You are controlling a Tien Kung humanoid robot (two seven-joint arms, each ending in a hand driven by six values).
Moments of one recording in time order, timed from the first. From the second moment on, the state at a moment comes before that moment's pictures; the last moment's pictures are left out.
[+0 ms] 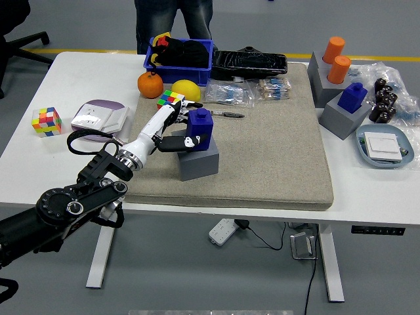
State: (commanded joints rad) left arm -0.76 0.20 -0.33 -0.88 0.76 0.34 -0.40; right arm 0.10 -0.30 0.83 0.28 -0.63 0.14 -0.23
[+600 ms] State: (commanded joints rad) left arm -0.76 0.18 -0.33 -0.84 0.76 0.36 -0.42; right arm 0.10 -0.30 0.83 0.28 -0.63 0.14 -0.23
